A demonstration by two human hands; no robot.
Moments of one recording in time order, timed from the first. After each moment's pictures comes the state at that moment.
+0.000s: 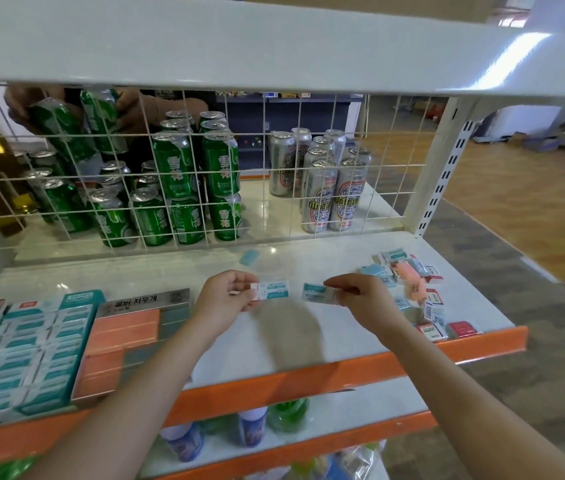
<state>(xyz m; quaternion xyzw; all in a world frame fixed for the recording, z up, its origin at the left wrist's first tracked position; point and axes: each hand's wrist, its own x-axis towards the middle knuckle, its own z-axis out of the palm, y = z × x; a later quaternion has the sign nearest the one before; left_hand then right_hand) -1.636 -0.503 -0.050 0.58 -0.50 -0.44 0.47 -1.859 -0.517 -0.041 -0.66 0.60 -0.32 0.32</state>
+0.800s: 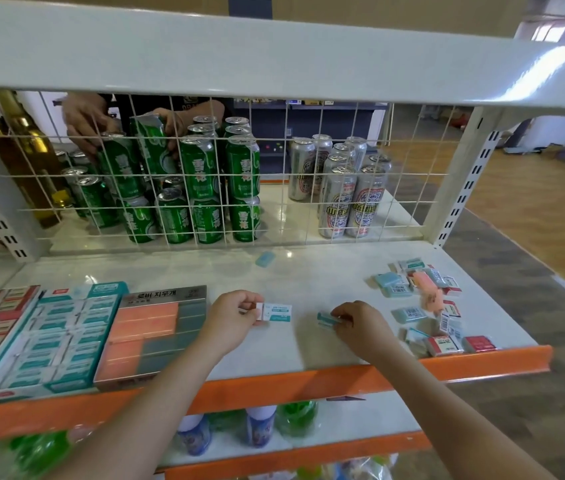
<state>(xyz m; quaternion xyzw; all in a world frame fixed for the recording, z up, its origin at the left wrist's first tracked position) -1.630 -0.486 -0.070 0.64 -0.52 -0.38 0.42 -1.847 -0.515 -0.074 -0.74 0.63 -0.15 0.20</state>
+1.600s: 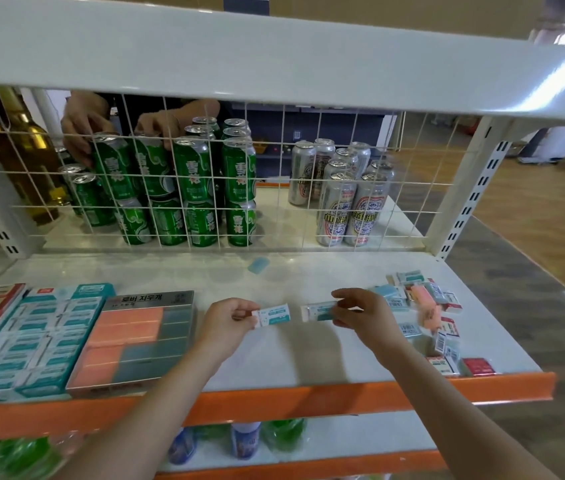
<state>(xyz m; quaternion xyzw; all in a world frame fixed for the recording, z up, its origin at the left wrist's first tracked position) -1.649 -0.495 -0.078 0.66 -0.45 -0.39 0.46 -1.865 -0.539 -0.059 -0.57 0.54 -0.40 0.48</state>
